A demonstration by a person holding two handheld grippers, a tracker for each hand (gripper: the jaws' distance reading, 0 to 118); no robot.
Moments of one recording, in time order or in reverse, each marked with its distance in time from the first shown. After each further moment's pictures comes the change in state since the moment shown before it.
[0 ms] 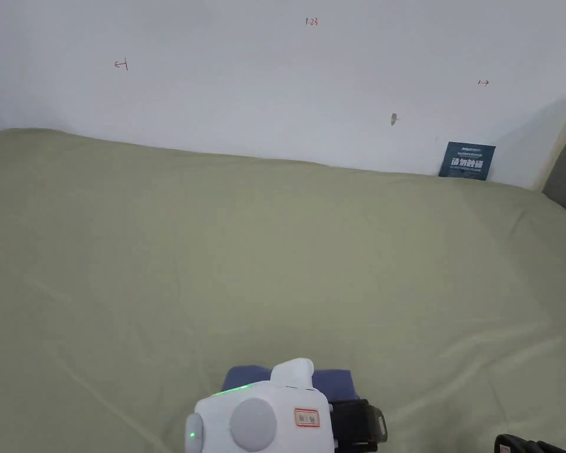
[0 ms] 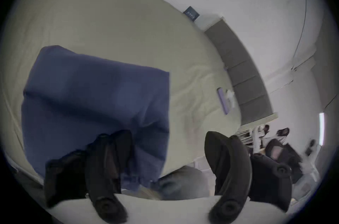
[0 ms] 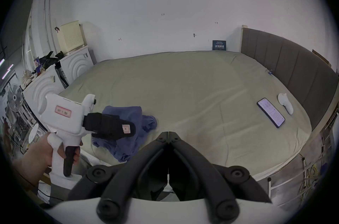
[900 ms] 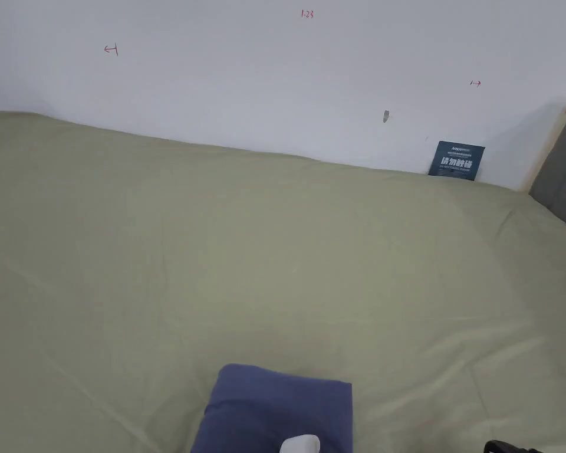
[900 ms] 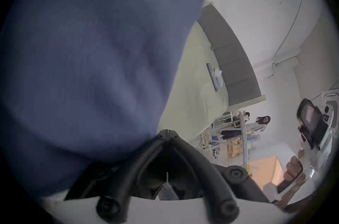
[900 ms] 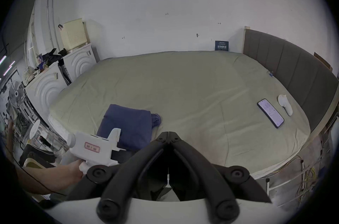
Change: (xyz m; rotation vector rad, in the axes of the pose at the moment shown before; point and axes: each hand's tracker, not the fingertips) left arm -0.052 -0.059 -0.058 -0.158 -0.164 -0.006; right arm -0.007 0.001 0.016 0.001 0.015 0.028
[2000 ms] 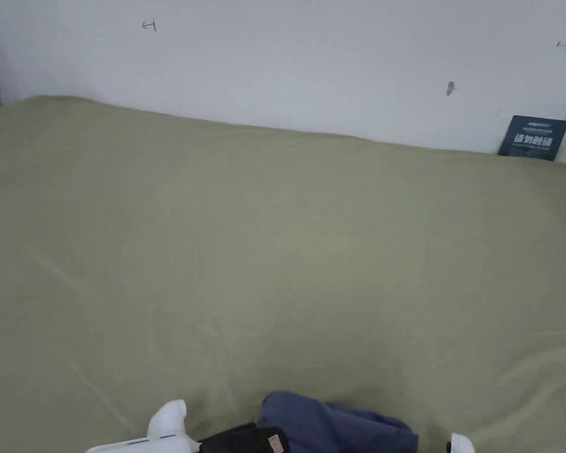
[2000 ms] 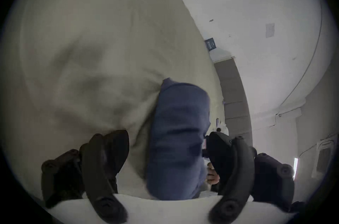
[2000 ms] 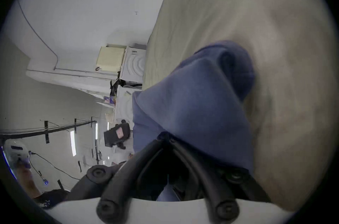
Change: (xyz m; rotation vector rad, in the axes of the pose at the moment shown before) left arm -0.087 0.042 0.110 0.295 0.039 0.270; right arm 0.041 -0.077 -0.293 -0.503 0.844 -0.738
